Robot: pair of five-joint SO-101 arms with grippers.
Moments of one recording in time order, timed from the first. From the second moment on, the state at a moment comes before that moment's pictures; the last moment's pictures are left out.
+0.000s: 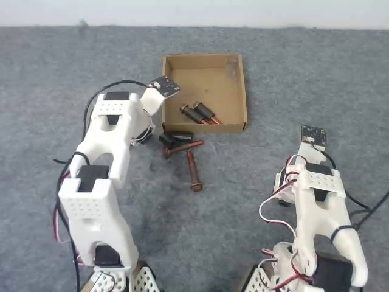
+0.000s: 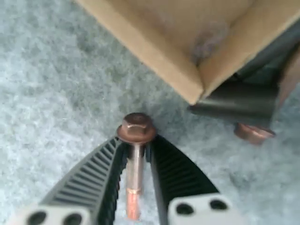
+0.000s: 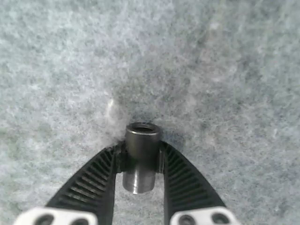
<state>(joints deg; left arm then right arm) -5.8 27.1 5.0 64.8 -40.1 6.9 -21.2 60.9 51.3 -2.4</state>
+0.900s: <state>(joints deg) -8.1 25.5 3.8 74.8 -14.6 6.9 -21.2 60.9 51.3 -2.4</state>
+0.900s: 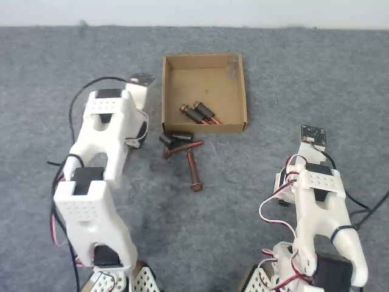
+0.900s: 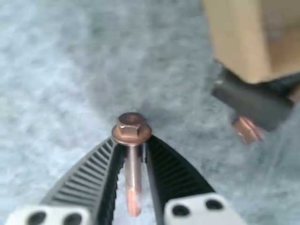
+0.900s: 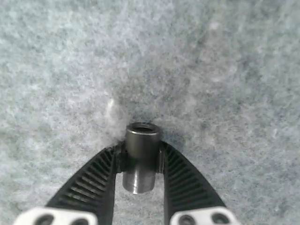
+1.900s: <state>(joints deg) -10.2 7.1 32.9 56.3 -10.4 6.9 -21.6 60.6 48.4 -2.4</state>
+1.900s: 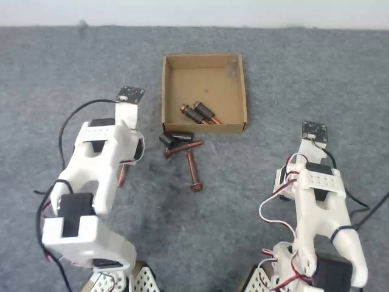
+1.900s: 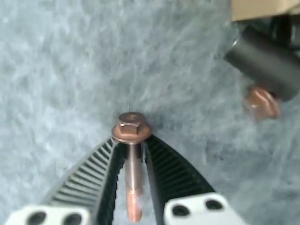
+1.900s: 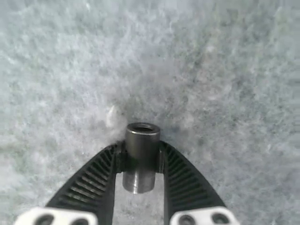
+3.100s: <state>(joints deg) -13.5 6.9 33.6 57.4 -10.1 -12.1 -5.1 58.7 -38.5 -2.4</state>
